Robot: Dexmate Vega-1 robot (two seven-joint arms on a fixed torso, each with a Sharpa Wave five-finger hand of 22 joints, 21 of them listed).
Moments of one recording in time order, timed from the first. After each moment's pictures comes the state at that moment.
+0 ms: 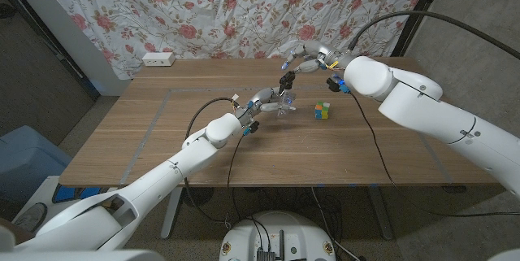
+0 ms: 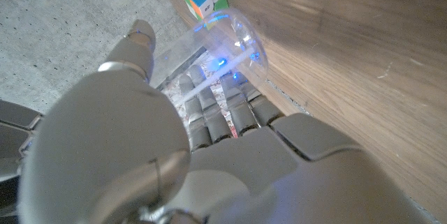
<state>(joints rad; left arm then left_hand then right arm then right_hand) 0.71 0.48 0.69 -1.42 -0.16 -0.23 -0.04 1.01 0.00 0.36 -0.18 0.21 0.45 -0.05 0.72 0.21 0.65 -0.14 0.33 0.54 0.57 -0.06 0.29 0.30 0.32 -0.04 0.20 0.17 -0.60 -0.90 -0.65 -2.35 -0.02 -0.74 0.06 1.34 0.09 0.39 -0.16 0.36 0.85 -0.22 0.45 0.31 0.25 -0.03 0.22 0.20 0.12 0.07 0.31 0.34 0.29 0.13 0.19 0.17</state>
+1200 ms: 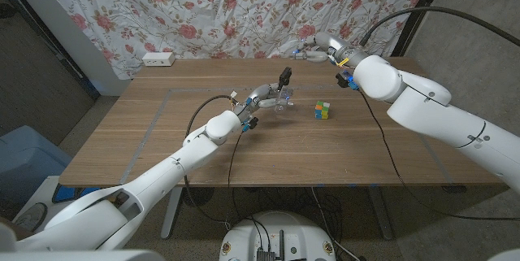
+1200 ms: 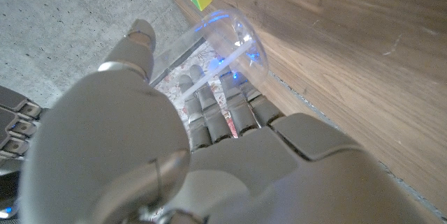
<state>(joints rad) 0.68 0.45 0.68 -1.35 -0.17 -0.28 -0.03 1.01 0.00 0.36 -0.19 0.21 0.45 -0.06 0.72 0.21 0.65 -0.14 0.33 0.54 0.58 -0.06 0.29 0.30 0.32 -0.04 0.20 0.17 -0.67 -0.94 -0.58 -2.31 -0.10 -0.62 -0.02 0.79 0.02 0.17 -0.01 0.33 0.65 -0.04 0.29 0.25 0.23 0.09 0.20 0.20 0.17 0.15 0.28 0.31 0.40 0.21 0.20 0.17</state>
